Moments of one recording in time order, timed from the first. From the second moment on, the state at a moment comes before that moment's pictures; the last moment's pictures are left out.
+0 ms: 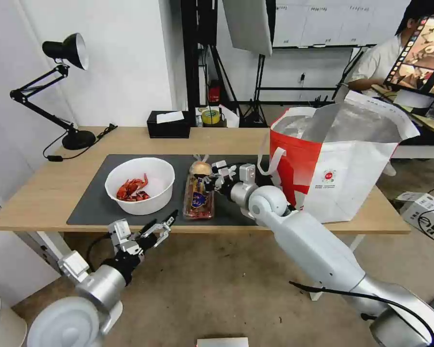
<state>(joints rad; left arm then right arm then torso) 1.53 -1.01 -0.56 -2.30 -1.43 0.33 -0.19 -0.46 1.20 -0.24 1.49 0.90 -0.41 -0.05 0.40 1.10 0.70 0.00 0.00</state>
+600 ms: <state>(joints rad) 1.25 -0.90 -0.49 -2.06 -1.61 0.42 -0.20 -0.46 1.19 -0.23 1.51 0.90 -0.41 -0.05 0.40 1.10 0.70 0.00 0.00</state>
